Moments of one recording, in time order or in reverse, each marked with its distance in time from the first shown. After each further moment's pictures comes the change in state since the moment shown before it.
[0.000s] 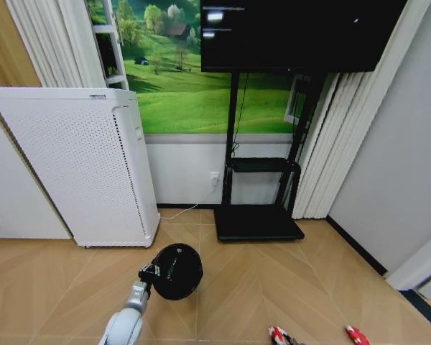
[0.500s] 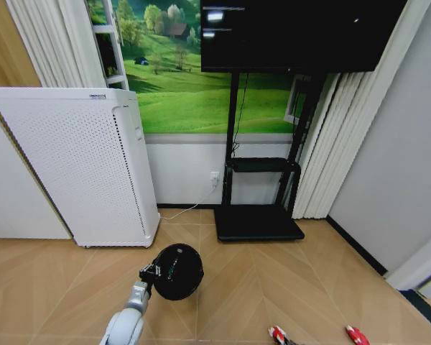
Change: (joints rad) left arm -0.022 -0.007 0.023 0.018 0.001 -0.001 0.000; right arm -0.039 -0.023 0.078 0.095 -0.016 0.017 0.003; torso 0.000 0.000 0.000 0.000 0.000
